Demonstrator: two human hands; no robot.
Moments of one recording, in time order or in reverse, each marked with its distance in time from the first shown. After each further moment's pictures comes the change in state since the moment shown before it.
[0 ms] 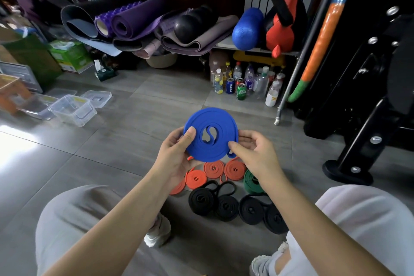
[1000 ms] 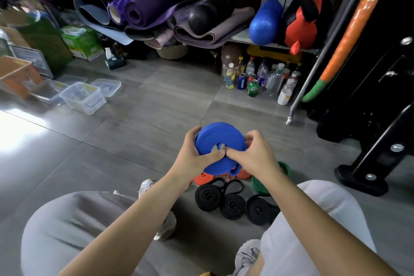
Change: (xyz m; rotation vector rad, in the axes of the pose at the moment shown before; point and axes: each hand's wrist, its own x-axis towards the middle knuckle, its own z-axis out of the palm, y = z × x) left_hand 0.020 -0.022 -0.020 0.566 0.046 0.106; right_hand 0.022 0.010 0.032 -0.571 -0.061 0.122
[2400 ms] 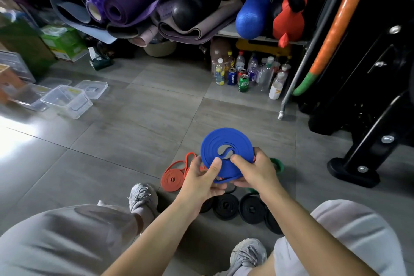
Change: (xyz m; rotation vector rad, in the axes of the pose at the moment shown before) left_hand -0.011 -0.028 0.053 -0.345 -0.086 -0.248; right_hand -0.001 0.047 -0.003 0.531 -0.042 0.231
